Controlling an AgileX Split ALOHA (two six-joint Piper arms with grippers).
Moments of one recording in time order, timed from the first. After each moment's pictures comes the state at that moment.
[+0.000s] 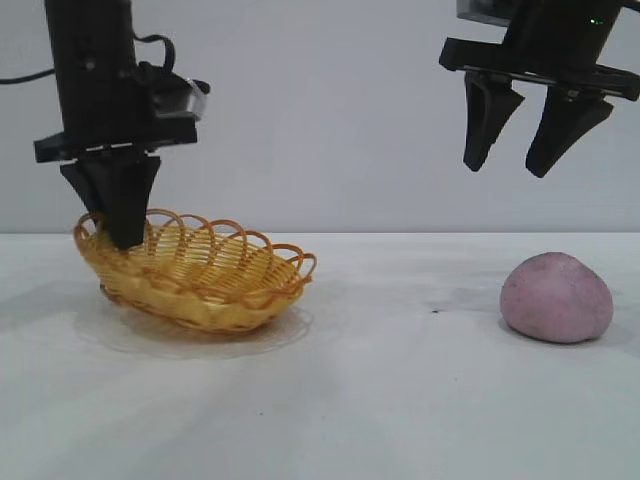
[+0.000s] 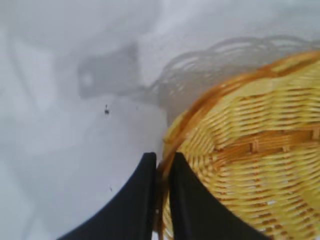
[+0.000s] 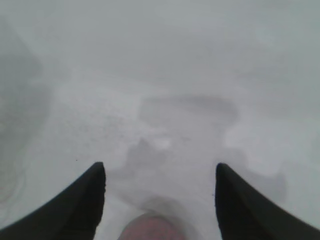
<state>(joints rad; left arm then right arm) -0.29 2.10 -1.60 -0.14 1.06 0.16 0.31 1.85 -1.29 0.21 0.66 -0.13</state>
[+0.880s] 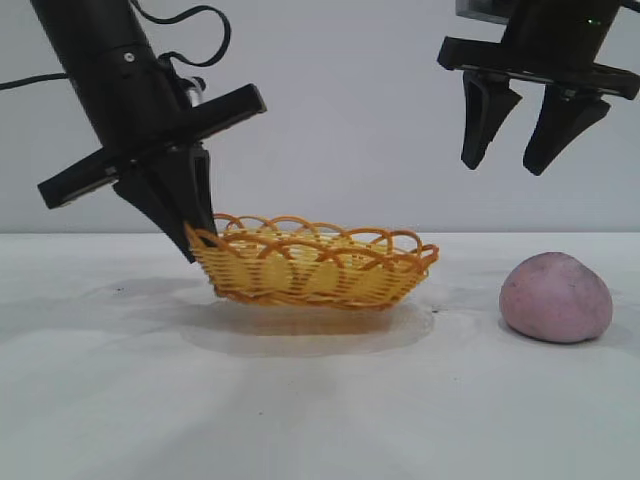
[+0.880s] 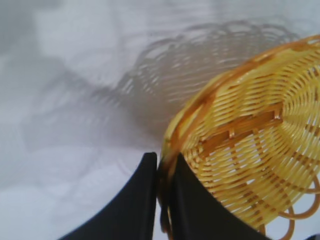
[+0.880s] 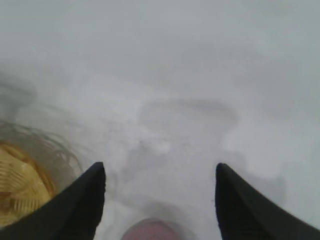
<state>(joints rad) -0.33 2.03 -1.34 -0.59 0.81 0.05 0.31 1.85 -1.29 0.21 0.64 -0.13</state>
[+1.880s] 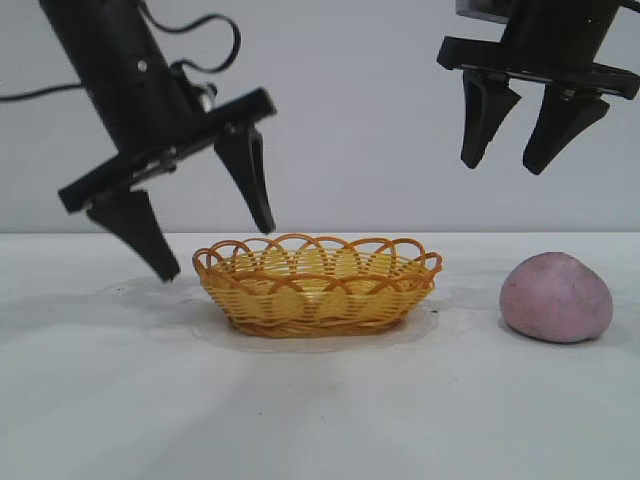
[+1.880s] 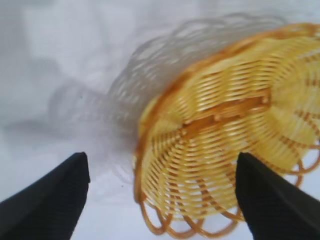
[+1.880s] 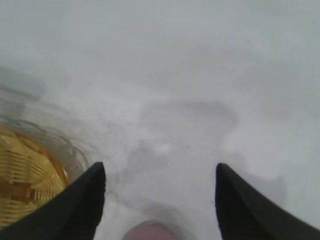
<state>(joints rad) -0.33 2.02 -1.43 -0.53 0.89 0.11 0.31 1.85 -1.29 0.21 0.64 -0.13</state>
